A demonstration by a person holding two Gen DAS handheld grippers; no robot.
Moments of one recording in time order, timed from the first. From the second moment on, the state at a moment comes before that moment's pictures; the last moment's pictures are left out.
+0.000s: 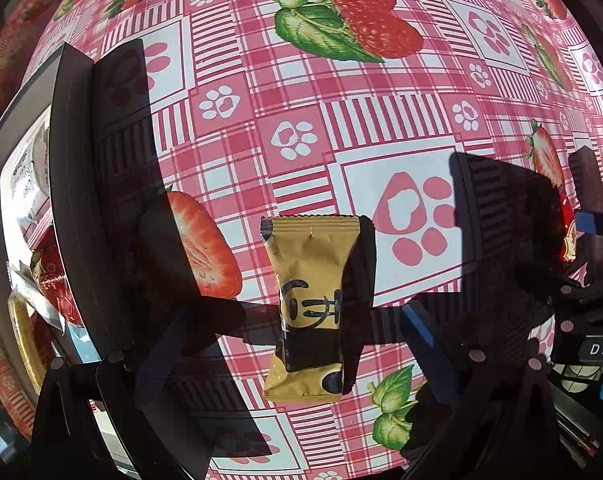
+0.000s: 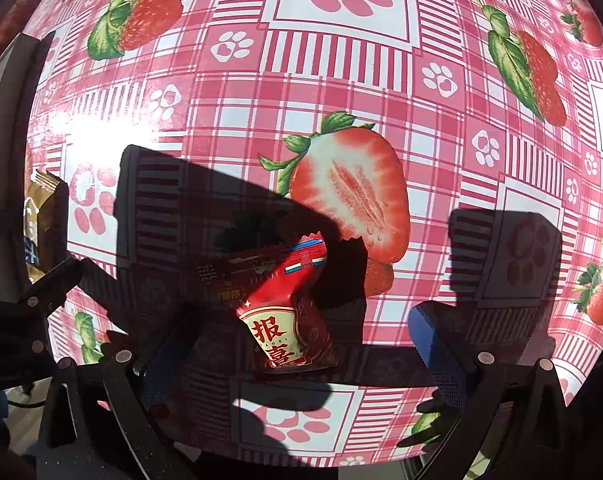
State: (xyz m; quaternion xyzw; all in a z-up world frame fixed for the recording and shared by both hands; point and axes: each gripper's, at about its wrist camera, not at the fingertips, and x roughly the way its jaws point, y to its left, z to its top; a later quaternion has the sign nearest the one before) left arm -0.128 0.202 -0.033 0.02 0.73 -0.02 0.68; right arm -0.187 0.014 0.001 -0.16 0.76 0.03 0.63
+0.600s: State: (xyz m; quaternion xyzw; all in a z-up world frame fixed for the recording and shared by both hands) left arm -0.126 0.200 -0.035 0.02 0.73 -0.02 0.68; right arm -0.189 0.014 0.002 -0.16 0.75 0.03 0.64
